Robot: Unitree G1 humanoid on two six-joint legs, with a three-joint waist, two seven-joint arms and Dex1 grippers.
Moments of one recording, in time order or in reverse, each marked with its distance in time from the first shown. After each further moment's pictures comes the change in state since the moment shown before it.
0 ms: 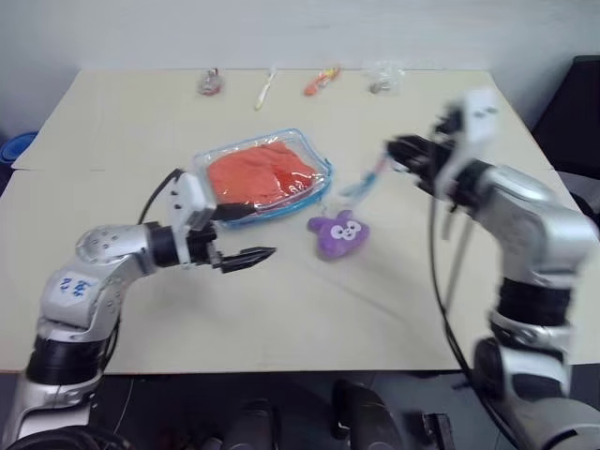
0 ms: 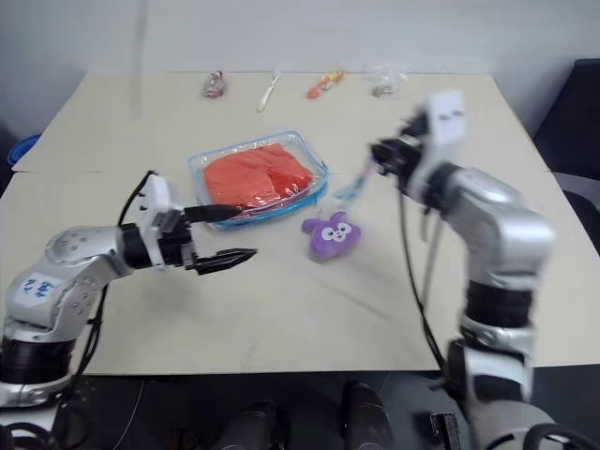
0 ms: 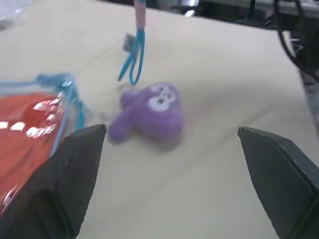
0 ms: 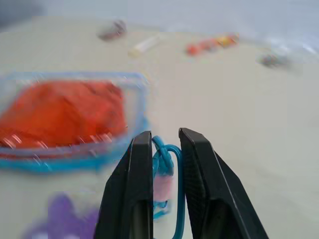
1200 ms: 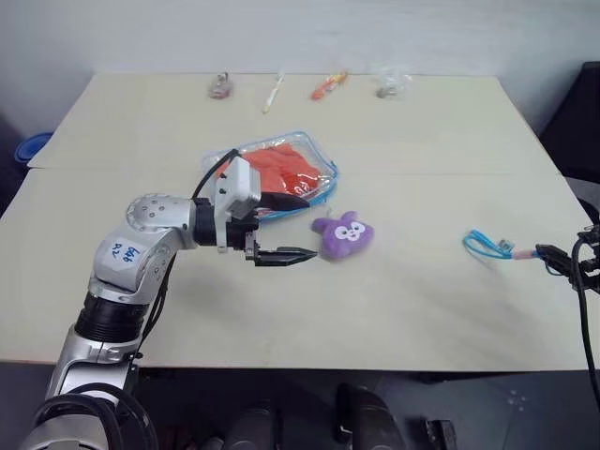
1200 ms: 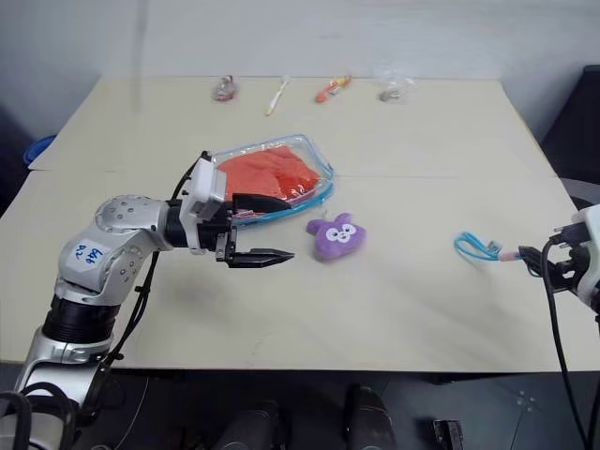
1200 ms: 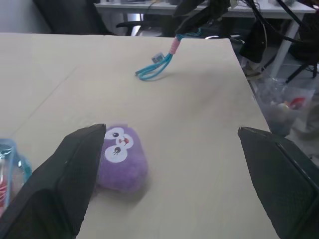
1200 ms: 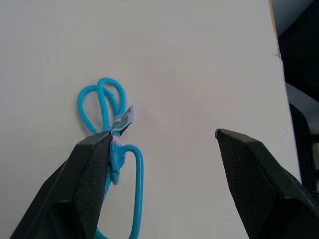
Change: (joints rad) left arm -0.152 -0.078 -0.097 0.119 0.062 -0.069 -0.147; right arm 0.630 -0.380 -0.264 -0.026 -0.011 -0.123 0.095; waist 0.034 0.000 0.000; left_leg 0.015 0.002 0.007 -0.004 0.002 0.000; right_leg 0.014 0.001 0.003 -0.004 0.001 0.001
